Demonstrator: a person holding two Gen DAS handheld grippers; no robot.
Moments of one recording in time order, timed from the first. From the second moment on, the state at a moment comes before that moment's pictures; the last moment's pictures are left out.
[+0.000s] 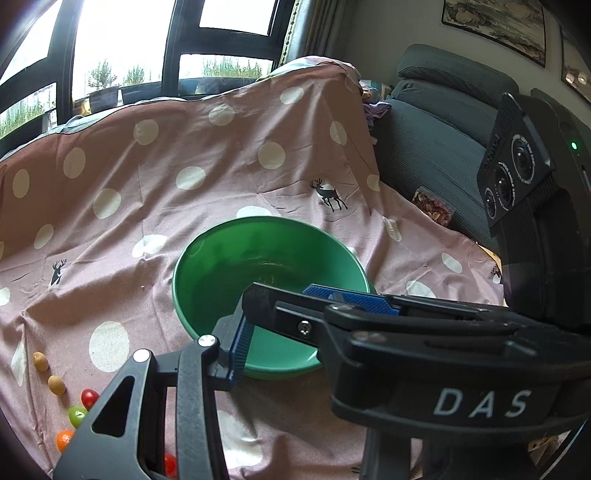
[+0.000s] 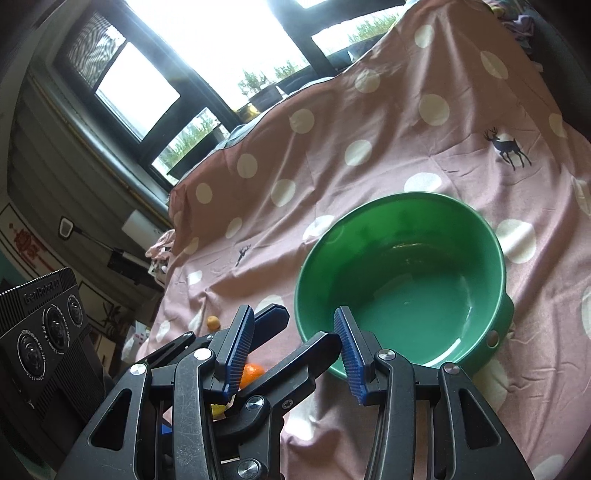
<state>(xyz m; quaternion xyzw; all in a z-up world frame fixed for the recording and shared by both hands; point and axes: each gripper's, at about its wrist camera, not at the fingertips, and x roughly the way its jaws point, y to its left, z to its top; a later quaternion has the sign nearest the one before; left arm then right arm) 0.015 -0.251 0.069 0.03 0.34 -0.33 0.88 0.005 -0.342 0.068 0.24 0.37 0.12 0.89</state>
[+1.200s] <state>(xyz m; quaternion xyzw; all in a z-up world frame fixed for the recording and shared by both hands) -0.009 -0.079 0.035 -0.03 0.44 -0.13 0.89 0.028 -0.261 0.050 0.25 0.44 0.24 0.83</state>
